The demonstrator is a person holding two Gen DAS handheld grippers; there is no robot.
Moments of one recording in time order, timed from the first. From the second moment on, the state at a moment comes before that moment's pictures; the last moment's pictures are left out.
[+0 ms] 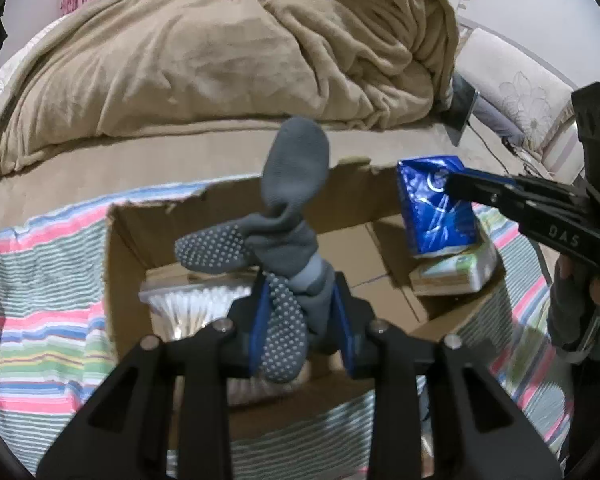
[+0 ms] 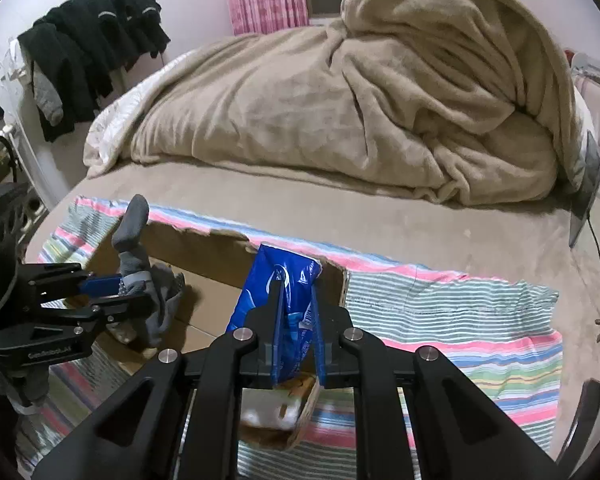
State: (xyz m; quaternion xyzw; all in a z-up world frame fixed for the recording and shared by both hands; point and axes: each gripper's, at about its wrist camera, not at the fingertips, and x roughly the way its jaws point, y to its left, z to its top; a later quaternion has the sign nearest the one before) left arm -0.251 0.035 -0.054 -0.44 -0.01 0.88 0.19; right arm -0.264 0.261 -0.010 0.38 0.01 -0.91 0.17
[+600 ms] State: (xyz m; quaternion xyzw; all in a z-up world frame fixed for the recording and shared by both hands) left arm -0.241 0.038 -0.048 -0.46 -0.01 0.87 0.20; right arm -0.250 0.257 -0.003 0.38 0.04 -0.91 0.15
